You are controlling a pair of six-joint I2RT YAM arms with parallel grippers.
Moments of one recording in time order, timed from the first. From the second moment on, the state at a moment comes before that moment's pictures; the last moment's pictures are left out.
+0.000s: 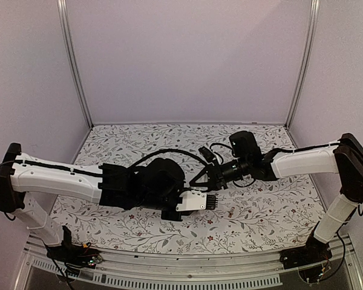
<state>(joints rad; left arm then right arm) -1.29 1.55 1.10 -0.31 -0.15 0.59 0.77 1.68 0.94 0.18 -0.87 0.81</state>
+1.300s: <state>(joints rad) -1.34 1.50 1.01 -0.19 -0.25 0.69 0.78 1.69 0.96 0.21 -0.90 0.82</state>
